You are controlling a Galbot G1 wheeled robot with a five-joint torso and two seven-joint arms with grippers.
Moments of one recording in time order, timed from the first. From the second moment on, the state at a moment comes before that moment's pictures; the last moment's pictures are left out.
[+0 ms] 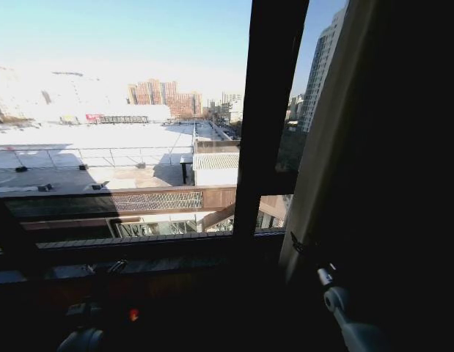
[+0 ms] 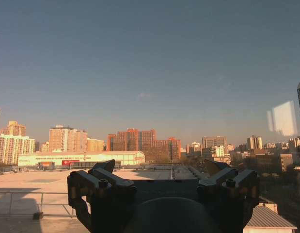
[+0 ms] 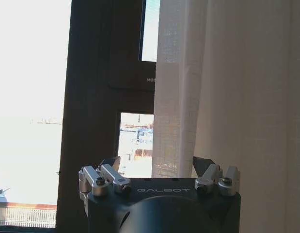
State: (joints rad) left arm 1.44 -1.23 -0.78 -1.74 -0.37 -0.37 -0.01; right arm -1.23 1.08 0.60 1.61 0.42 0.16 -0.10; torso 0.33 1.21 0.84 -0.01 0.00
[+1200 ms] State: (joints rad) left arm 1.44 -1.23 -0.78 -1.74 -0.37 -0.37 -0.01; right arm -1.24 1.08 0.59 1.62 0.41 0.17 -0.12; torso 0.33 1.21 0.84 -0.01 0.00
